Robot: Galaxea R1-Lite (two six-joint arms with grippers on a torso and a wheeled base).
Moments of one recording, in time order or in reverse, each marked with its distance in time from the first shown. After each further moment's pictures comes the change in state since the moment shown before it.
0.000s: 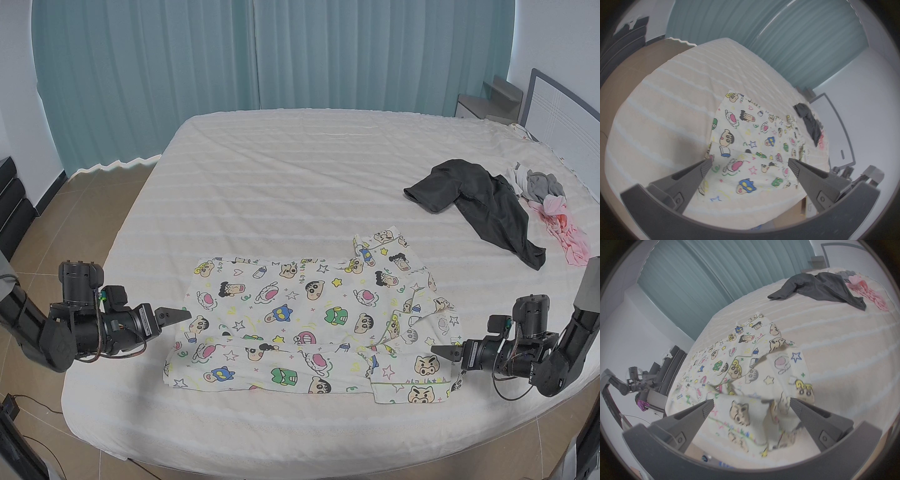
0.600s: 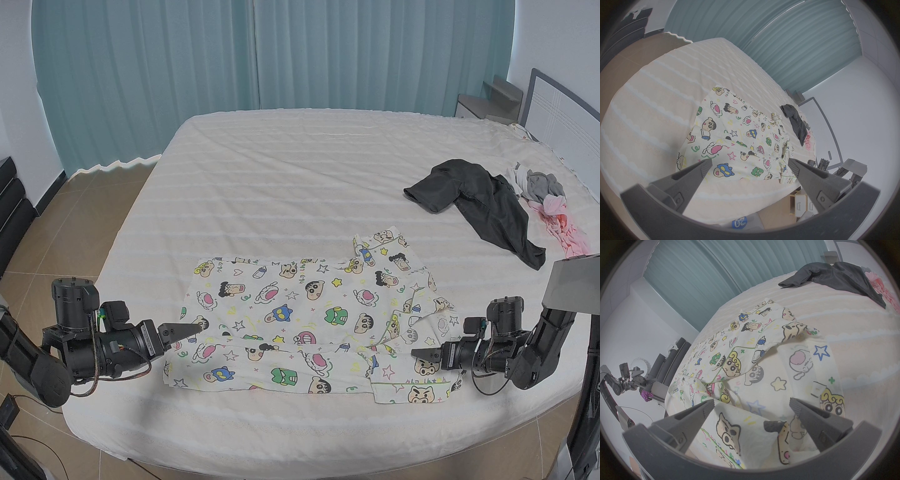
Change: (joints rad) left arm -0.099 -0.106 0.206 -0.201 -0.003 -0.133; right arm 0.014 0.214 -0.177 0.000 0.083 -0.059
